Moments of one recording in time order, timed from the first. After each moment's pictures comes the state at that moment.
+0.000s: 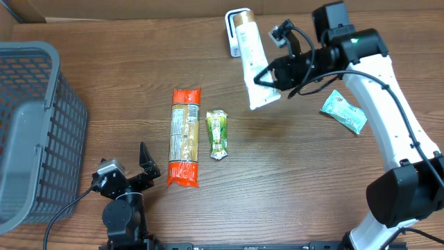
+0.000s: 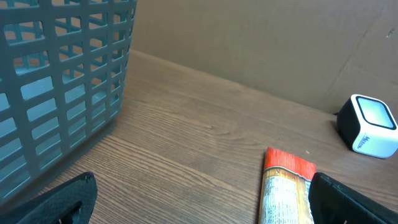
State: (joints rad) left arm 0.12 0.01 0.06 -0.18 -0.17 -0.25; right arm 0.25 1.86 1.81 -1.08 -0.82 -0.11
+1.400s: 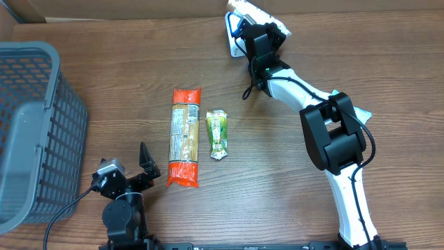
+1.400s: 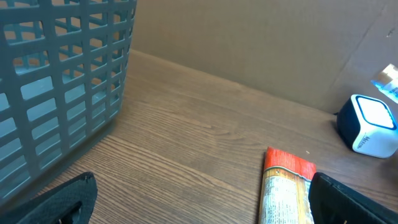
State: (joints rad) left arm 0.12 0.01 0.06 -0.18 -0.17 -0.25; right arm 0.43 2.43 1.82 0.17 0.70 -0.89
